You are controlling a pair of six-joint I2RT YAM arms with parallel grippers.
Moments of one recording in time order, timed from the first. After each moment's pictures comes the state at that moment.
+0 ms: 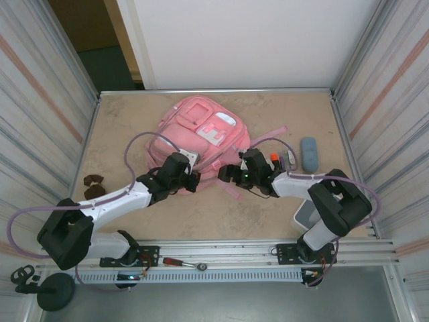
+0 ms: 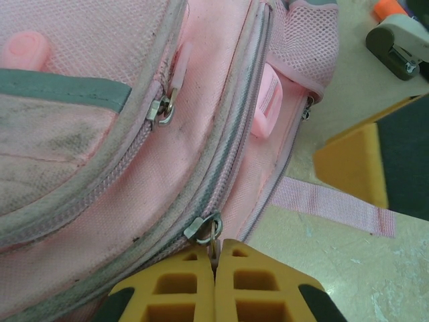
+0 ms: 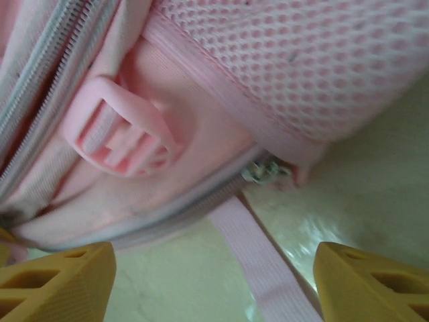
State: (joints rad) left arm -0.73 1.28 0.67 -0.14 -0.01 -0.32; right arm 0.65 1.59 0.64 0.22 -0.29 0.88
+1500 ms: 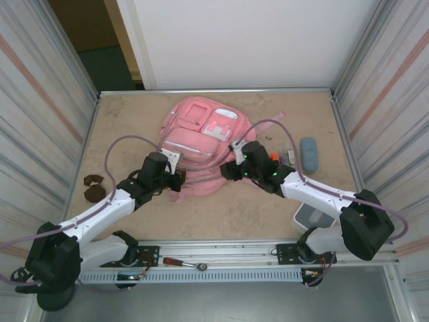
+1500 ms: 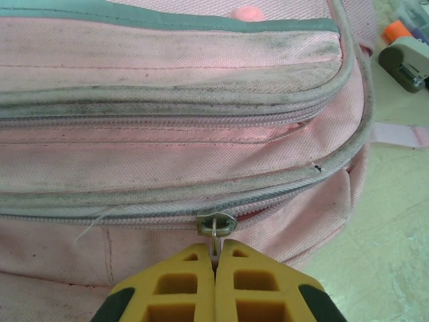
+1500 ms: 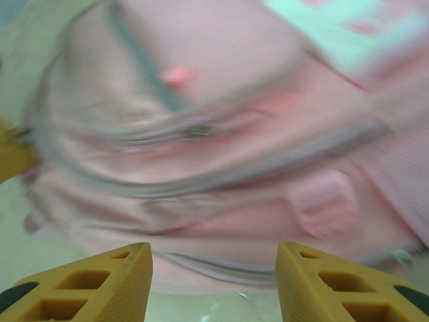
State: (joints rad) left arm -0.55 1.08 0.58 -0.21 0.11 -0.24; right arm 0.77 1.33 0.79 -0.08 -0.02 0.21
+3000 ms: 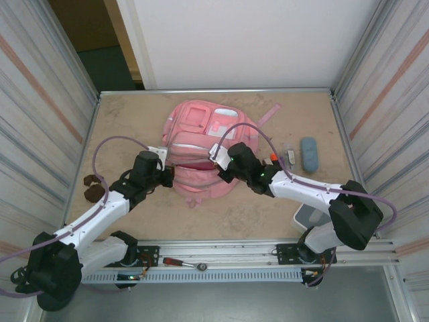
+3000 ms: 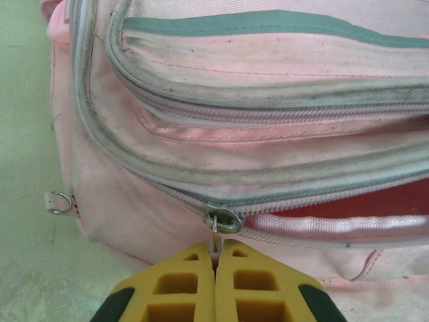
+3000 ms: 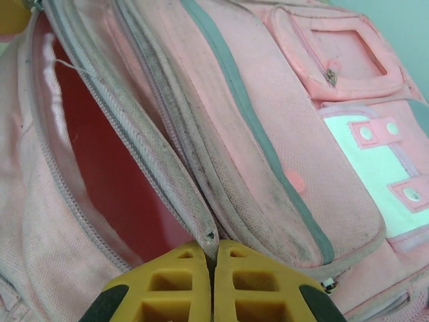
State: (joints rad) left arm -0.46 1.02 0.57 -0.25 0.00 -0.27; right arm 0.83 1.43 0.85 0.00 0.08 -0.29
